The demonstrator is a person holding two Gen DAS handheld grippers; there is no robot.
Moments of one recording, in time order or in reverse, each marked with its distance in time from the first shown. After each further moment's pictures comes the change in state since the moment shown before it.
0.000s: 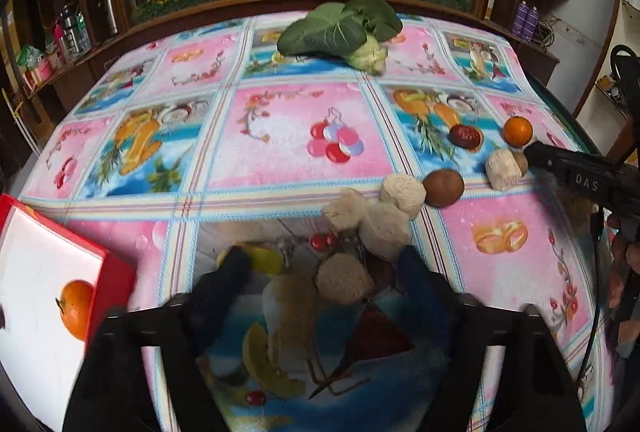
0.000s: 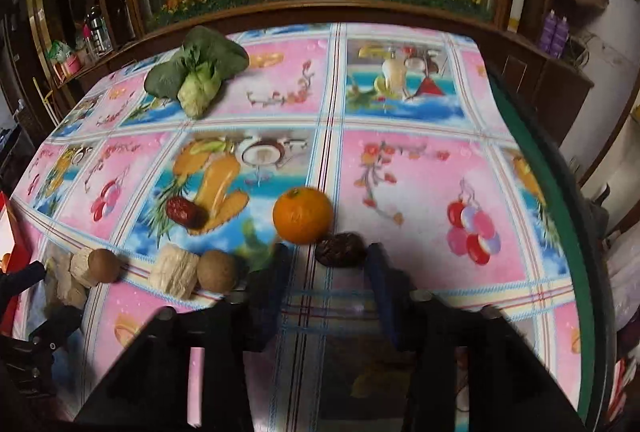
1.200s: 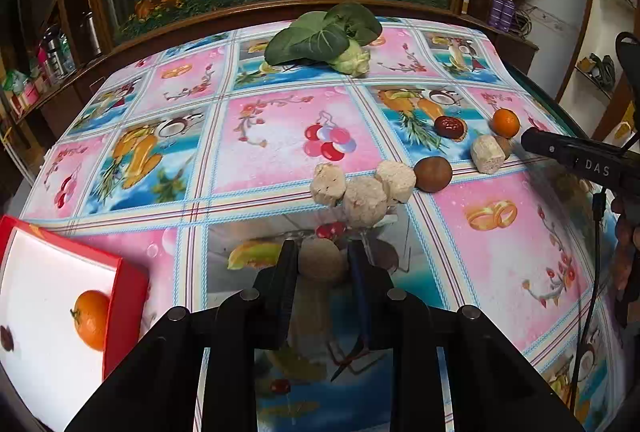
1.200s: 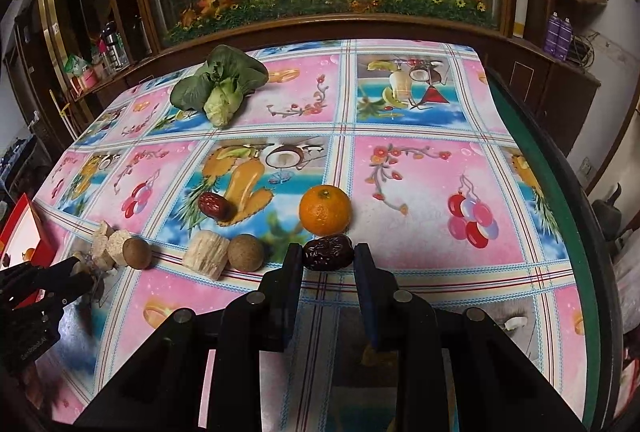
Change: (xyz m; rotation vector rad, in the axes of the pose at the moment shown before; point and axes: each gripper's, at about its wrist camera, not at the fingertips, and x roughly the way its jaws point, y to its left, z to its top) left arm -0.013 0.009 -0.010 0.069 -0.019 -0.033; right arm -0.026 0.000 -0.014 0.022 -0.058 0.077
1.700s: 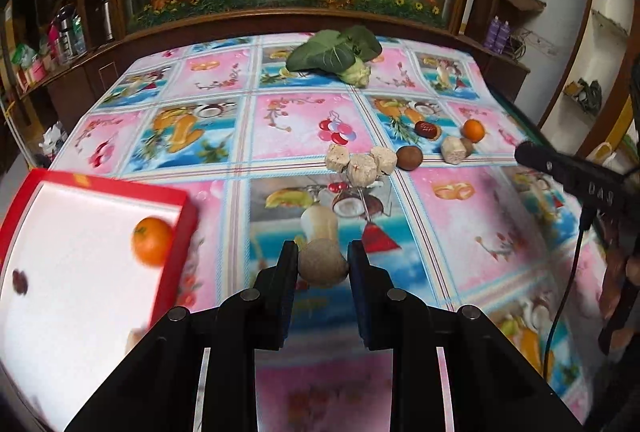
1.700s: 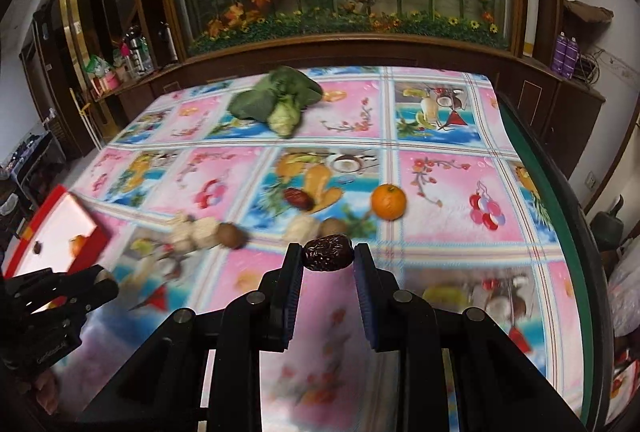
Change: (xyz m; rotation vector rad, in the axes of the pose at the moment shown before) left arm -0.083 0.025 -0.035 -0.083 -0.037 -0.064; right arm -0.075 0.053 -0.023 -0.024 -0.057 0.048
